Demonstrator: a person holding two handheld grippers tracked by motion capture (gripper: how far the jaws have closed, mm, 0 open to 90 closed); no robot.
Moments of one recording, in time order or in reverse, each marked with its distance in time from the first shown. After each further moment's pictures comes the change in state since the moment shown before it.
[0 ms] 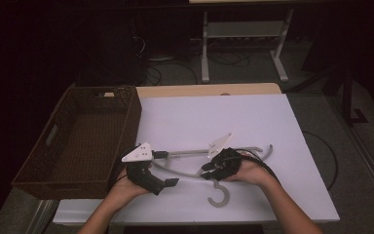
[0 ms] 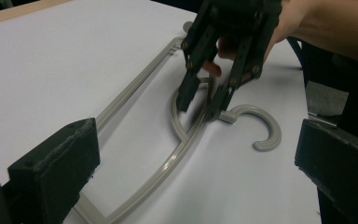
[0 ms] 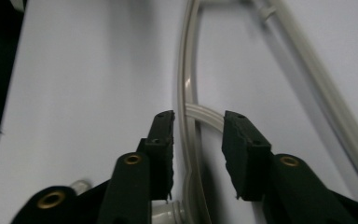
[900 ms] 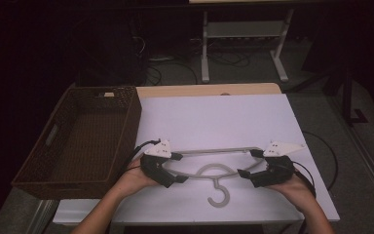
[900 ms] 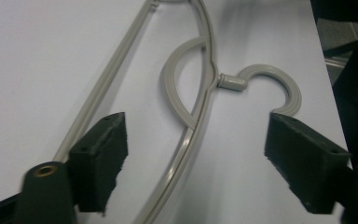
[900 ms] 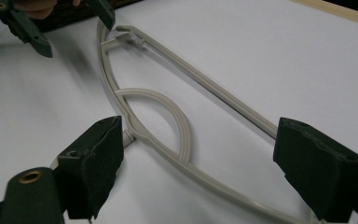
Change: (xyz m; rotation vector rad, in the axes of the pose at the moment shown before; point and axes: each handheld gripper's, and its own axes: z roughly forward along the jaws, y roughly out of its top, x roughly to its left) left arm 0.017 0.015 0.043 0.231 -0.103 0.150; right arm 0.042 -0.075 -0.101 -0.288 -0.365 0.358
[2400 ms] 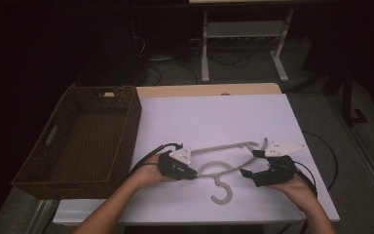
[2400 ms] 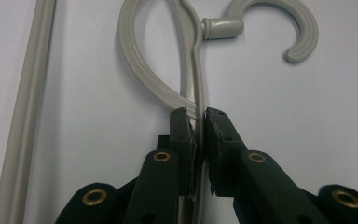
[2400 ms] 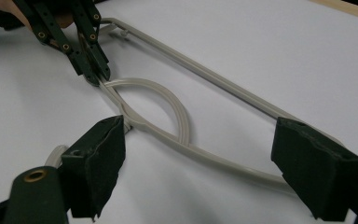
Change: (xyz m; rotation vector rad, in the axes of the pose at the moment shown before) left arm 0.012 0.005 0.052 0.192 -0.113 0.163; right arm -0.007 -0.006 0.001 0.016 -0.018 0.001
